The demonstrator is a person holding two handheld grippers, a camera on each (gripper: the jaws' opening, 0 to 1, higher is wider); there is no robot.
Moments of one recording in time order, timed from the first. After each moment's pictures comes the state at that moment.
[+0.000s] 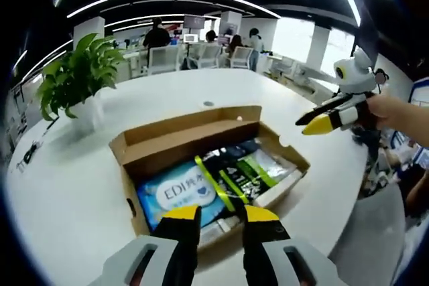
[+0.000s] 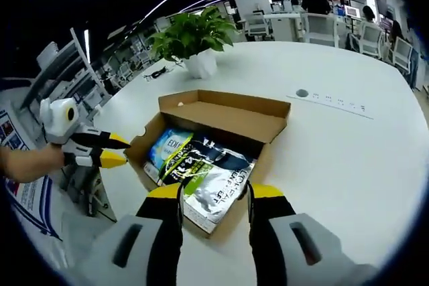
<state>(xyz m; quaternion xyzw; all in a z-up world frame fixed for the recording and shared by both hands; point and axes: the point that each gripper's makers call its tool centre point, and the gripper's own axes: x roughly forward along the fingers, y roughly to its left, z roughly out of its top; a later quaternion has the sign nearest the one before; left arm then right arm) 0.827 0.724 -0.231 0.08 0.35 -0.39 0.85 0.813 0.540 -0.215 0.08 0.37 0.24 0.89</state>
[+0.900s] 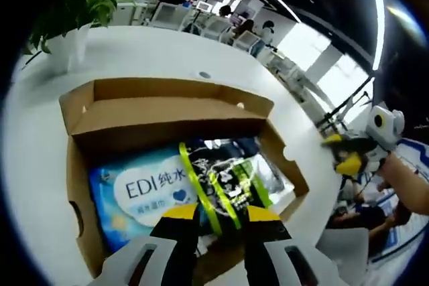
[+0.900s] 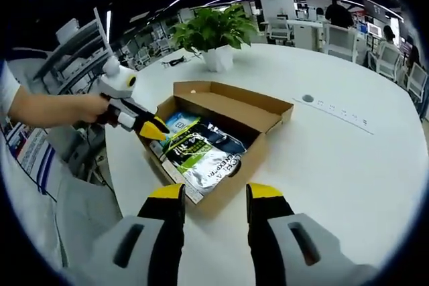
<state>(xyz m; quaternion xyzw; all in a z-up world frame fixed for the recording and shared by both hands) 0.860 0.679 -0.274 -0.07 0.47 -0.41 0.78 0.789 0.513 -0.217 0.02 0.36 0.29 0.88</state>
